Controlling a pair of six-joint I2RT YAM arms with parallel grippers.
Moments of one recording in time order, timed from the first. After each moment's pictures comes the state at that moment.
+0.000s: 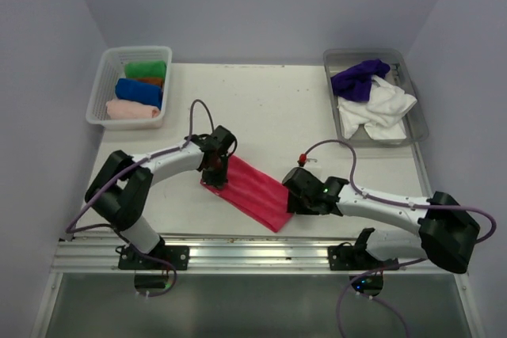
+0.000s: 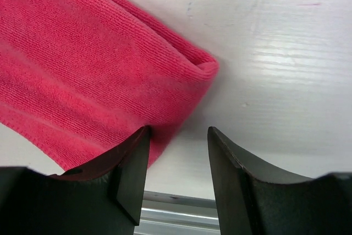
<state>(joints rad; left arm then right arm) -0.62 1.58 0.91 -0.65 -0.01 -0.56 0.96 1.27 0.62 -0.53 0.26 0.98</state>
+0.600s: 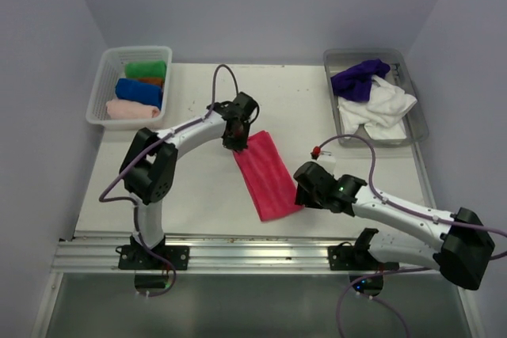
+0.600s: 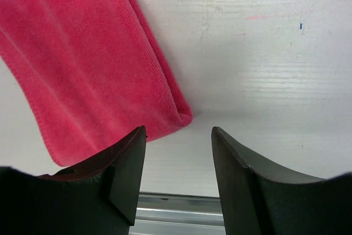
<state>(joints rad) -0.62 1.96 1.46 -0.71 -0.10 -0.41 0.91 1.05 0.63 -0.66 0.36 0.97</state>
